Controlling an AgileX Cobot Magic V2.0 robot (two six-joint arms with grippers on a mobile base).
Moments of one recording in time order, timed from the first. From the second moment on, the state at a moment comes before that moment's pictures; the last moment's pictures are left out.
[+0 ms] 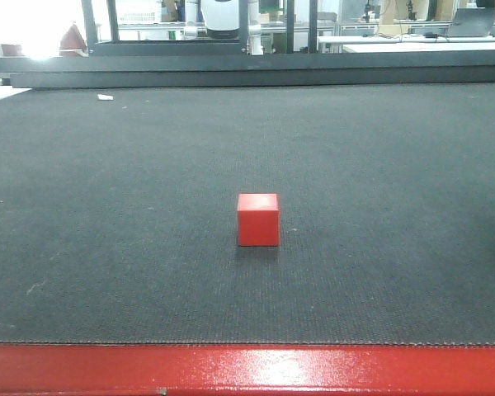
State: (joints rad) left arm -0.01 -0.02 0.03 -0.06 0.01 -0.02; right arm 0.30 1.03 -0.68 -0.07 0.55 0.31
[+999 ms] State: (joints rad) left arm -0.01 -0.02 0.03 -0.06 0.01 -0.02; right arm 0.68 1.91 -1.61 -0.02 1.12 0.72
